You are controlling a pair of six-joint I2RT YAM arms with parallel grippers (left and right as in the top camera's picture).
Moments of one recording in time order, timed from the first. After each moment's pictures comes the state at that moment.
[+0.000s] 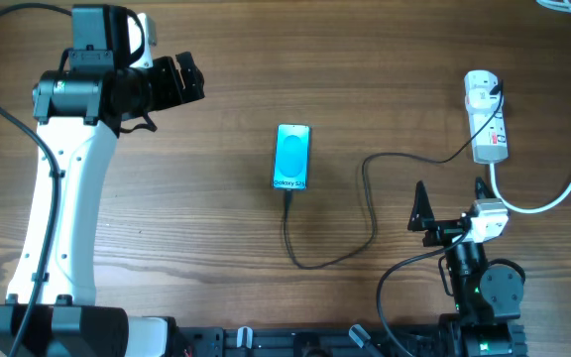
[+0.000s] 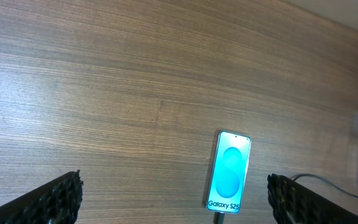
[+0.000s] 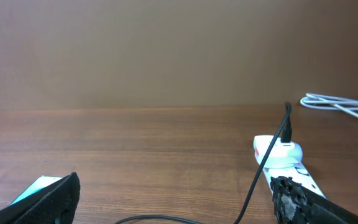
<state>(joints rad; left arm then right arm) -0.04 1.57 1.61 -1.00 0.18 -0.29 0.06 0.02 0.01 0.00 -0.02 0.04</state>
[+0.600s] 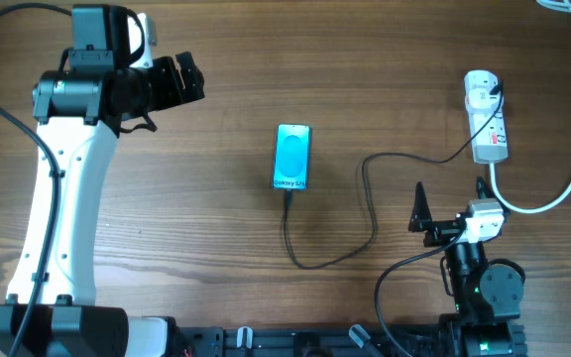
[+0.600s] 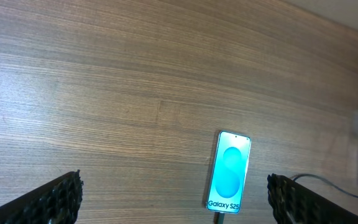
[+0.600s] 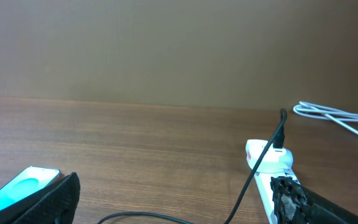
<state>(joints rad) -0.04 1.57 1.61 -1.00 0.18 -0.29 0.06 0.02 0.01 0.00 -0.01 -0.03</state>
